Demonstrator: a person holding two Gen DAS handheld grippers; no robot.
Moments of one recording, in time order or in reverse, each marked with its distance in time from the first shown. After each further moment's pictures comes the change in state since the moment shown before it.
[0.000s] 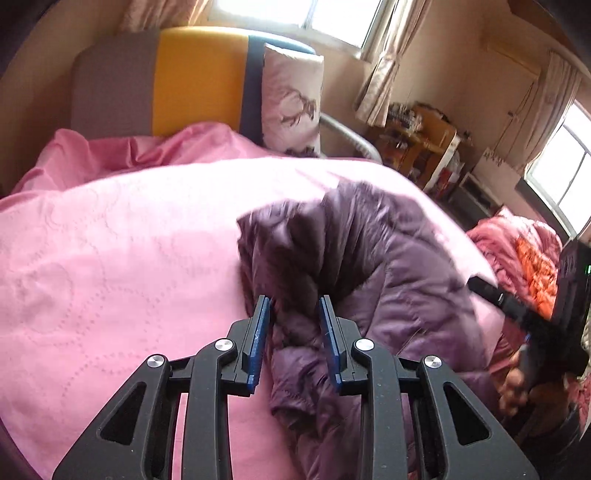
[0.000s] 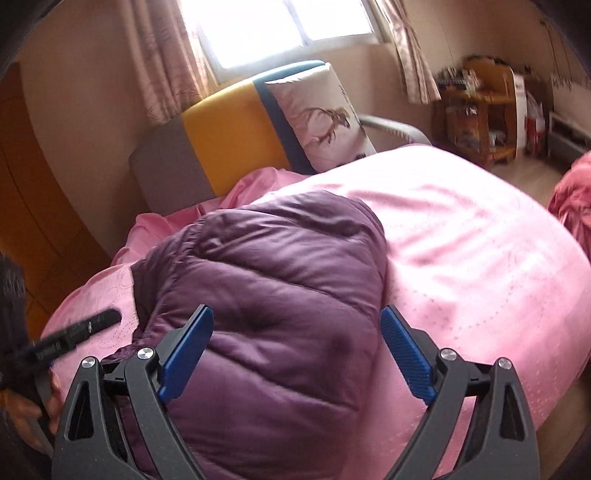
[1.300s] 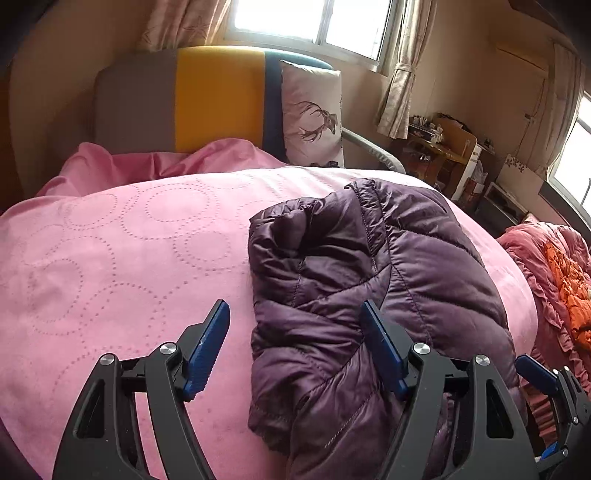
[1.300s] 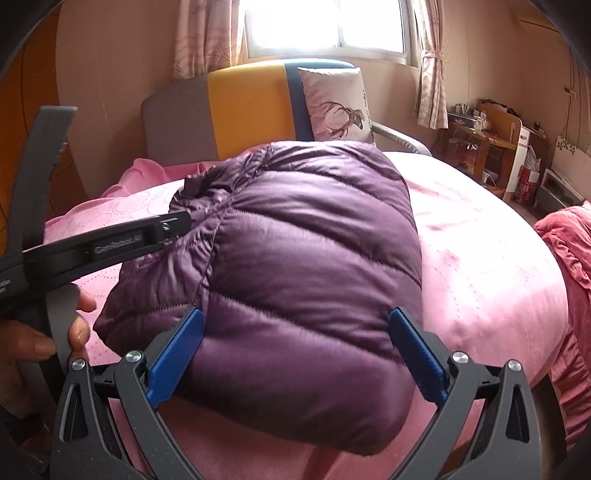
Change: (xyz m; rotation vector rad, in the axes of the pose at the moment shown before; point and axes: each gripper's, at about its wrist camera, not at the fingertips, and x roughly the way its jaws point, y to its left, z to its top) left arm 0.012 -0.021 -0.045 0.019 -0.083 0.147; right arm 0.021 0.080 -0.097 -0.195 0.030 -0.152
